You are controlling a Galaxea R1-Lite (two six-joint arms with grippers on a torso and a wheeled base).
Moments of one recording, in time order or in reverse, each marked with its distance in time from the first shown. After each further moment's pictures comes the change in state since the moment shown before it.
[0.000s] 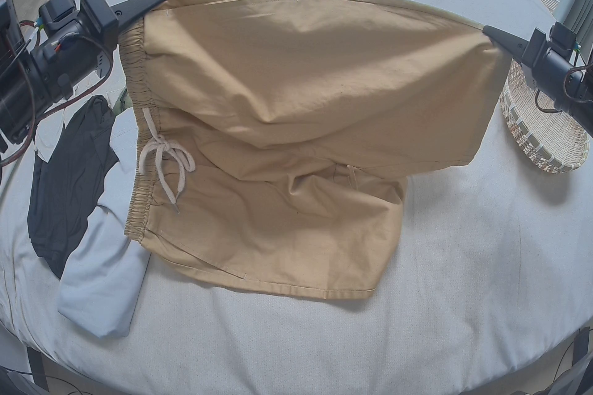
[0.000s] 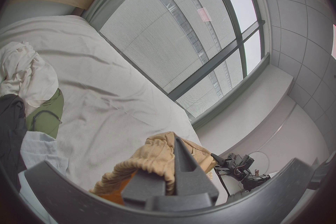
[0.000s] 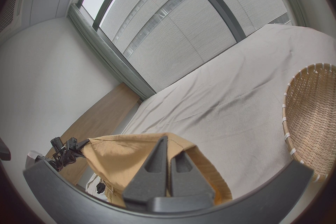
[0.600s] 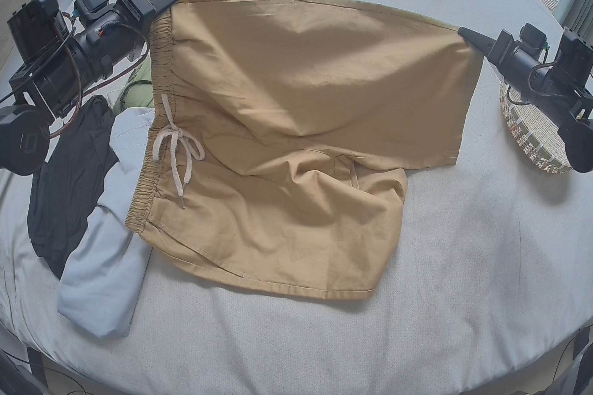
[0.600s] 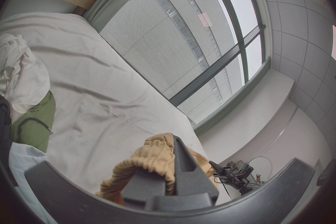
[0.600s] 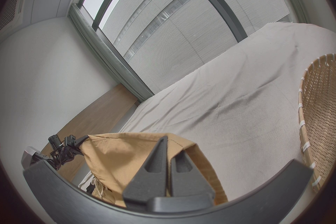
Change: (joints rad) left arm 0.036 0.196 -0.154 -0.087 0.003 -0.037; right arm 0.000 0.205 -0.123 -0.124 -0.006 0.001
